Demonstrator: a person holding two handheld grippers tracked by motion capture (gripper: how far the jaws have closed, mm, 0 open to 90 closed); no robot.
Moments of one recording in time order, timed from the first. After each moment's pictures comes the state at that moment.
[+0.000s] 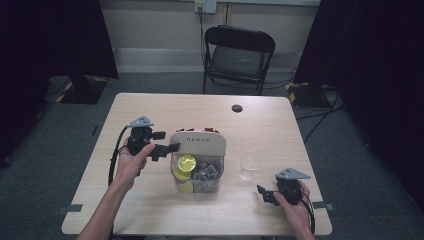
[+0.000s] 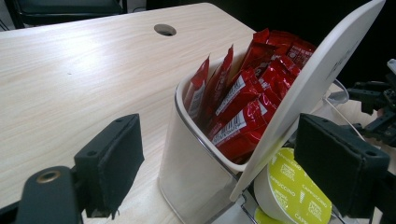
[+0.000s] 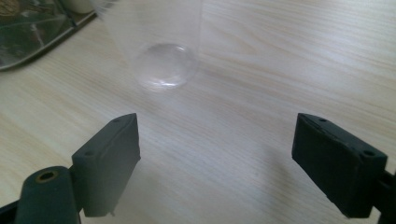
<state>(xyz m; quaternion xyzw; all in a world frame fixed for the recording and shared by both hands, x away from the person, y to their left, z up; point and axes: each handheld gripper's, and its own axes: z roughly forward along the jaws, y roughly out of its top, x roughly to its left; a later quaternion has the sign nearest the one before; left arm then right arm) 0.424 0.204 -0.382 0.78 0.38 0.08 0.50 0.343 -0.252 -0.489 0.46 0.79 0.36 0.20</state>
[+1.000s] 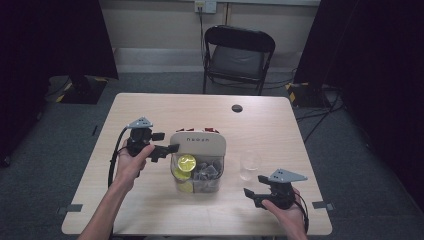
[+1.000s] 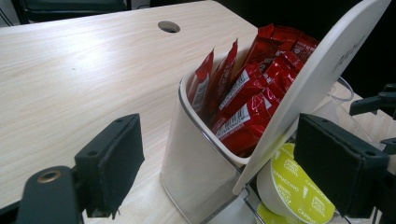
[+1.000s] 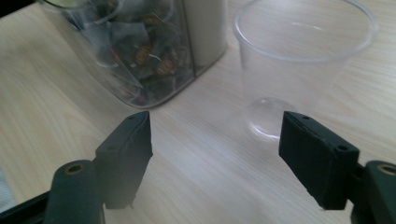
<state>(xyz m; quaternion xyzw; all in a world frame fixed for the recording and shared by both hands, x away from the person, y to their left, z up) 0.422 0.205 -0.385 0.78 0.38 0.08 0.50 0.320 -0.218 -0.452 0.38 0.80 0.45 0.14</state>
